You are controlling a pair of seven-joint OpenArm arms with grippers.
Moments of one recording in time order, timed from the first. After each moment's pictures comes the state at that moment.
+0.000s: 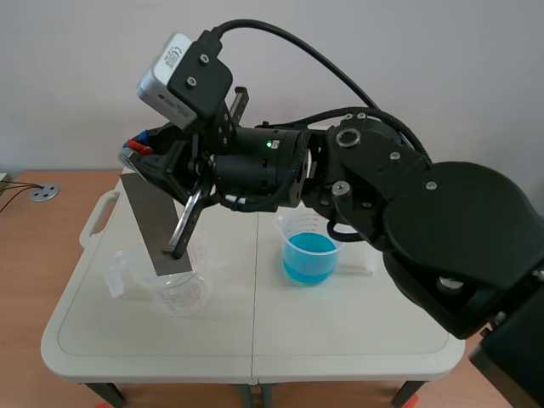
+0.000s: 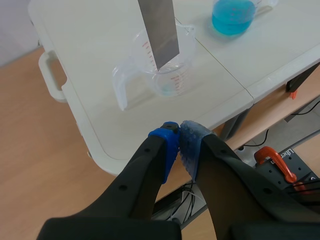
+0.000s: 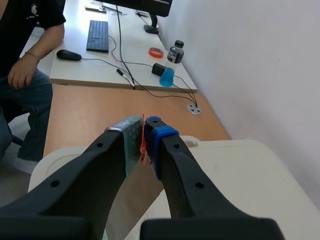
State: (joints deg) left arm 69.7 -26.4 -22.4 119.7 -9.3 -25.5 -15.5; right arm 15.8 9.1 -36.2 82.1 -5.7 39.1 14.0
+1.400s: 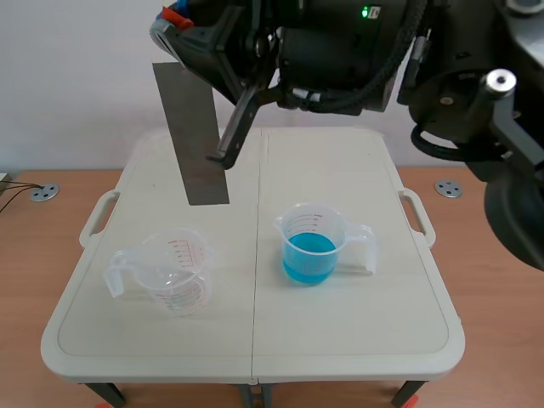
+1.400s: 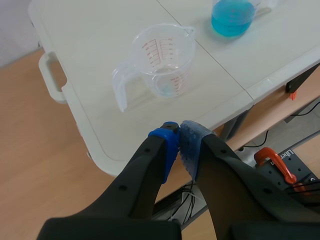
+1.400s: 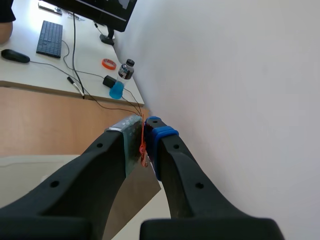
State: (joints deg) left arm 69.7 -26.4 -22.4 119.7 -9.3 -25.5 -15.7; right arm 11.9 17.4 -24.3 107.8 0.5 41.3 1.0
